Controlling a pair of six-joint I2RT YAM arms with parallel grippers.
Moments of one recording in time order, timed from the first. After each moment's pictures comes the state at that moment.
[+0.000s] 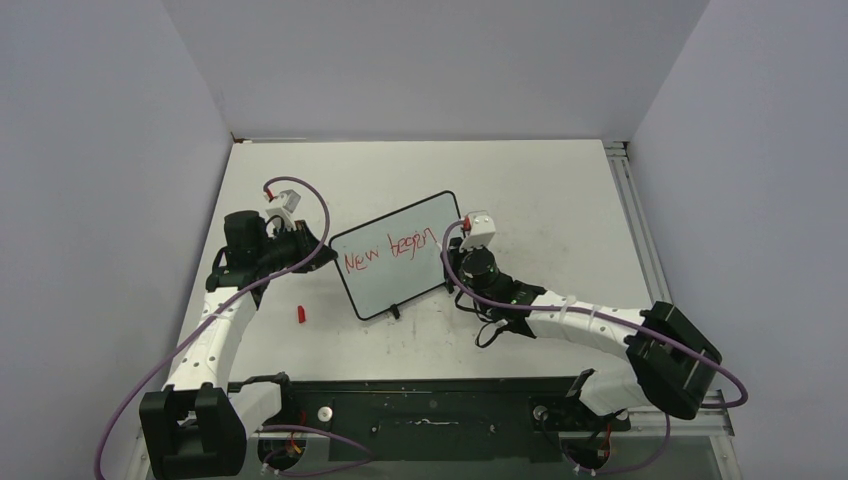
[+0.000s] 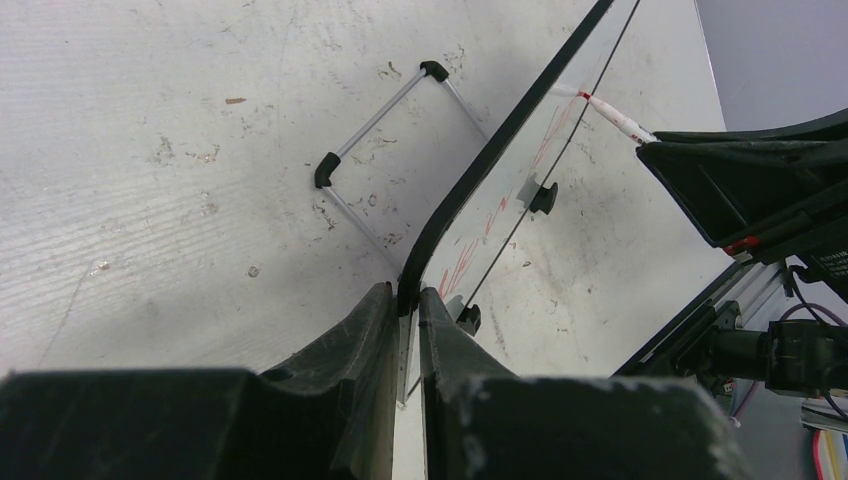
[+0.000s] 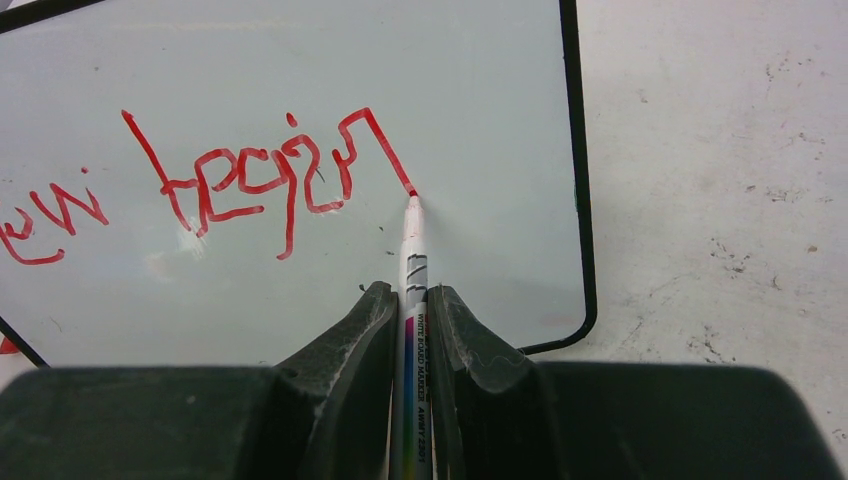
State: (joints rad) left arm 0.05 1.07 0.73 -0.29 0.67 -0.27; right arm 0.88 1.36 0.67 0.32 0.45 0.41
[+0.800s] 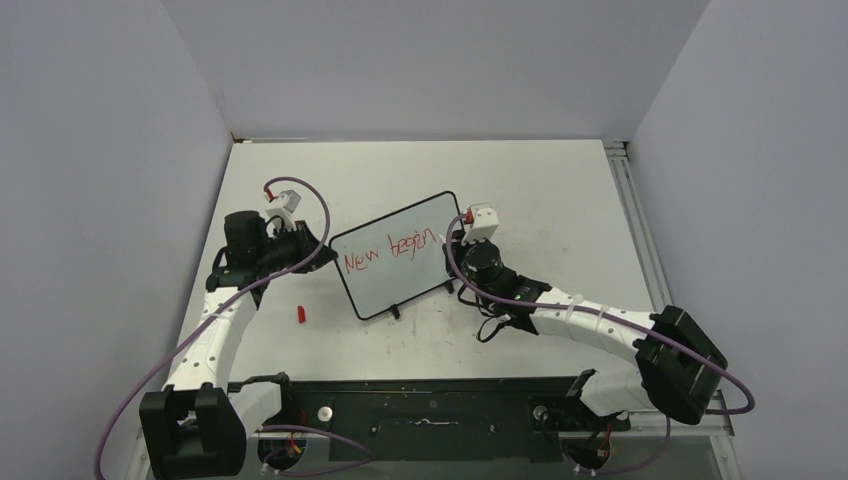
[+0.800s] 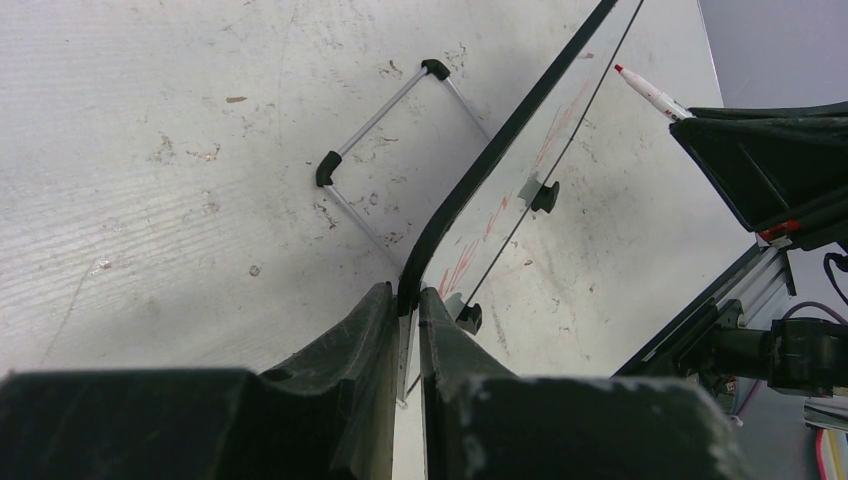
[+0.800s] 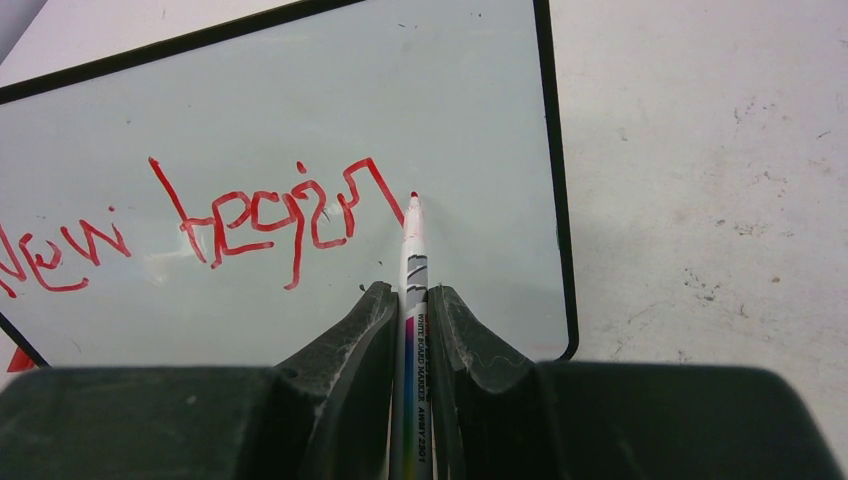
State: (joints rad) left arm 0.04 1.07 0.73 -0.29 0.67 -0.26; right arm 0.86 1.32 0.71 0.28 0.45 0.37
